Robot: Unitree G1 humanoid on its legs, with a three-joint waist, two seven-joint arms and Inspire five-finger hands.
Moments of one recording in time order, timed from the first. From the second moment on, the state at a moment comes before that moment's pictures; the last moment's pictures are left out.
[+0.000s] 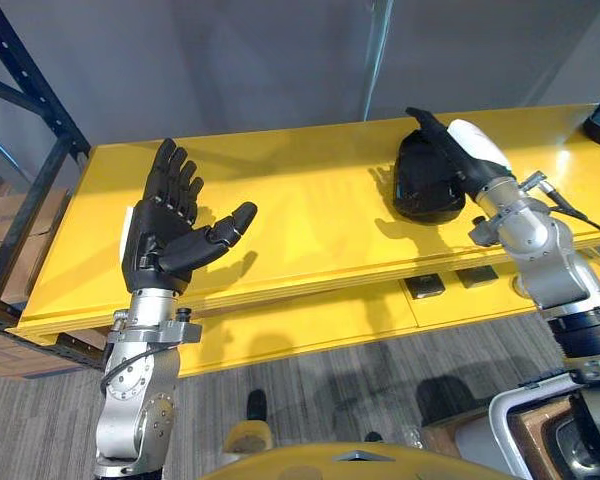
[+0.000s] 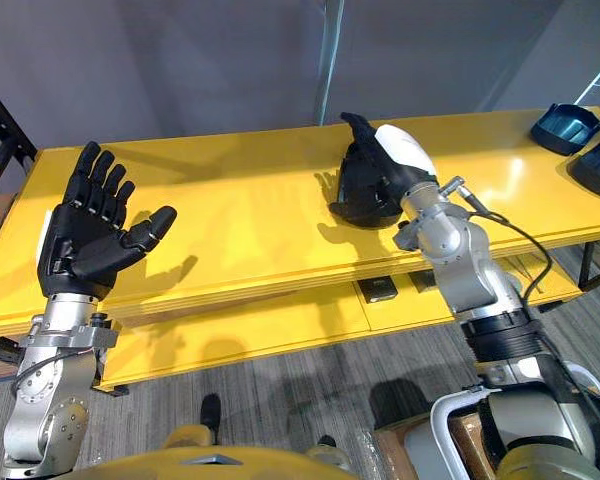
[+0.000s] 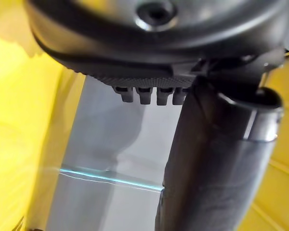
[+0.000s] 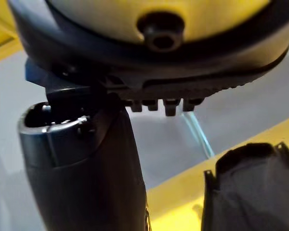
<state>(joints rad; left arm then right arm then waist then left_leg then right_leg) 0.25 0.18 0.09 -0.51 -0.48 -0.06 0.00 -0.44 -0.81 0.12 0.05 -0.29 0.06 0.17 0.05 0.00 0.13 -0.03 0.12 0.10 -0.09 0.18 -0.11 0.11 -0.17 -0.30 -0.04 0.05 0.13</state>
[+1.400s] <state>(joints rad) 0.29 0.20 0.00 -0.50 -0.55 -0.06 -0.02 -0.32 -0.70 0.11 0.19 -0.27 0.16 0.29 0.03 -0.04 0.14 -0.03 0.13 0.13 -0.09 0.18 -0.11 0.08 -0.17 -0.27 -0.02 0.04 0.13</state>
